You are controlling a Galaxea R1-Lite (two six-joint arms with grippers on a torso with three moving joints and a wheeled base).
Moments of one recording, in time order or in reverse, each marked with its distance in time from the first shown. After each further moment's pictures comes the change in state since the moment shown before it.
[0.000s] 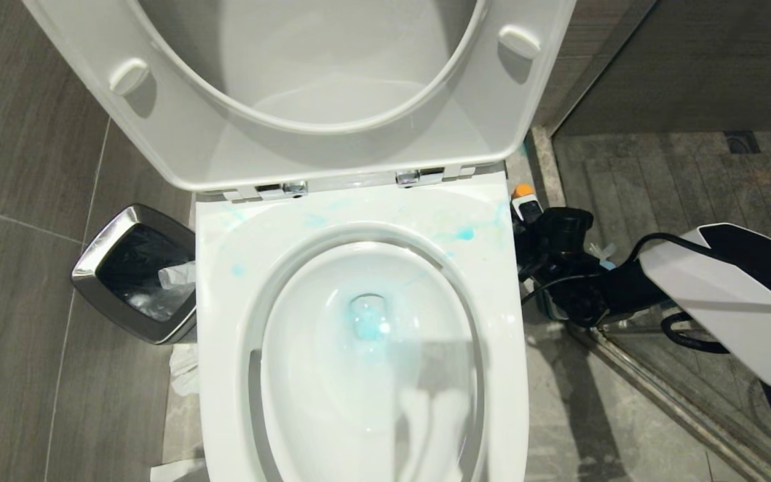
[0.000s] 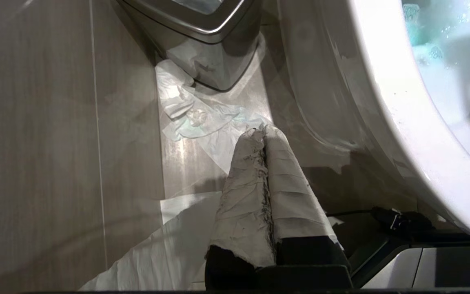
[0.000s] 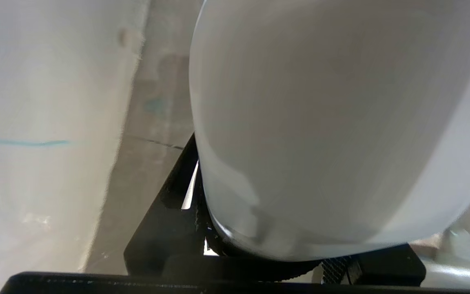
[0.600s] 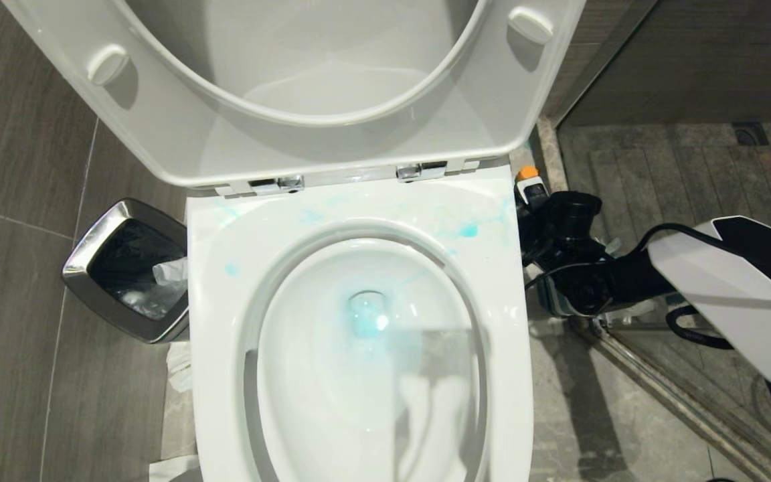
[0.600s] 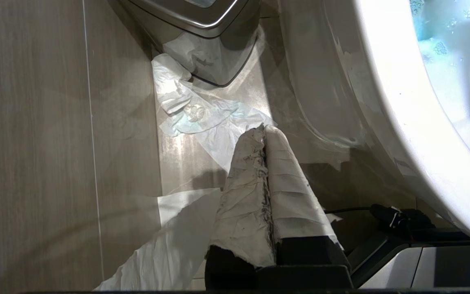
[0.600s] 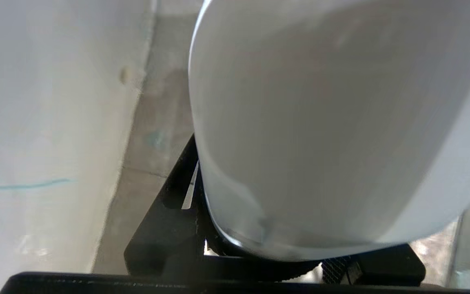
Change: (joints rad) left arm 0.000 0.000 0.001 -0.002 -0.001 -0.005; right arm -0.004 -0.016 -0.060 -0.005 0.032 -0.003
